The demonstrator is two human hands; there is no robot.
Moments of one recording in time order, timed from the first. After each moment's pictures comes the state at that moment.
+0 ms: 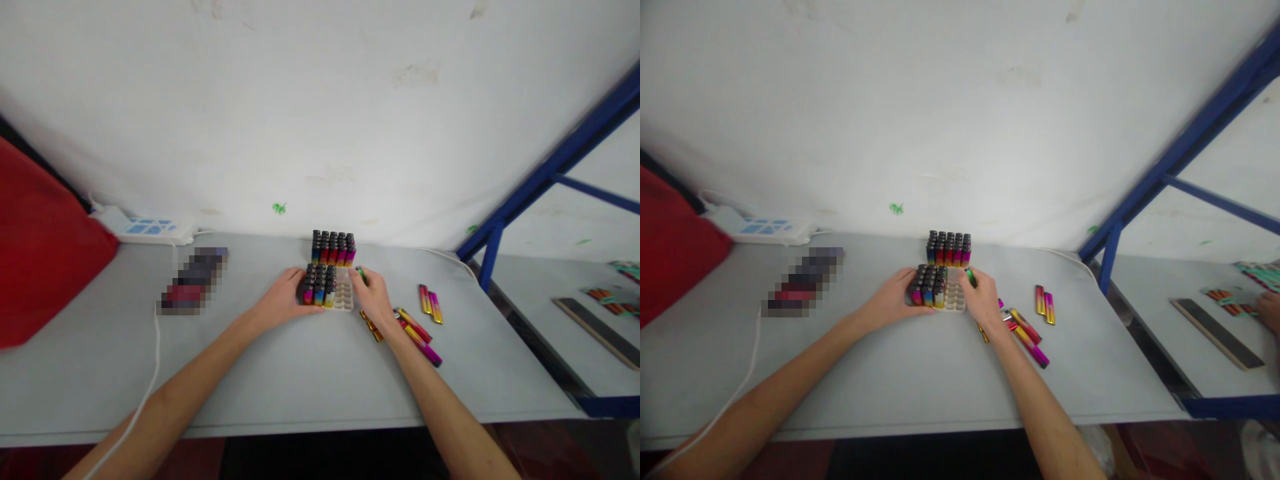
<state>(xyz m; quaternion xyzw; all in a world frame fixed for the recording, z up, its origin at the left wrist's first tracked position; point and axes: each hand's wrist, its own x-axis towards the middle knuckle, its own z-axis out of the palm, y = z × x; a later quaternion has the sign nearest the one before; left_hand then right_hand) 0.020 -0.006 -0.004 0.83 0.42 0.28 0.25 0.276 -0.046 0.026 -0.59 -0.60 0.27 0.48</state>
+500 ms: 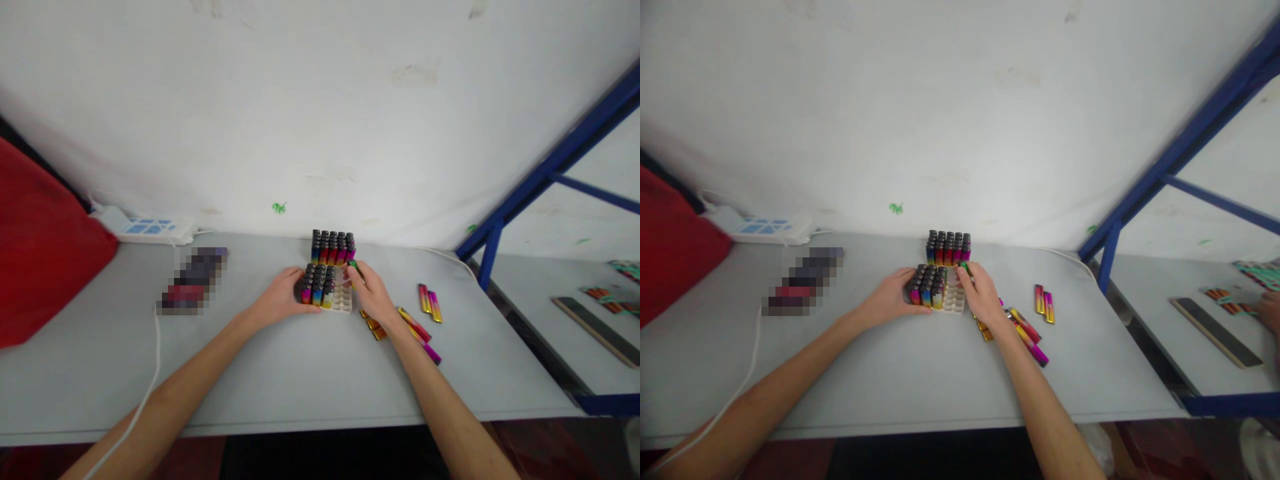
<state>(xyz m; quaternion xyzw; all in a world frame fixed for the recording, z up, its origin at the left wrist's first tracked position) 0.018 -0.001 0.002 0.82 0.43 0.28 0.26 0.289 -0.043 0.019 -0.52 -0.68 0.25 0.45</state>
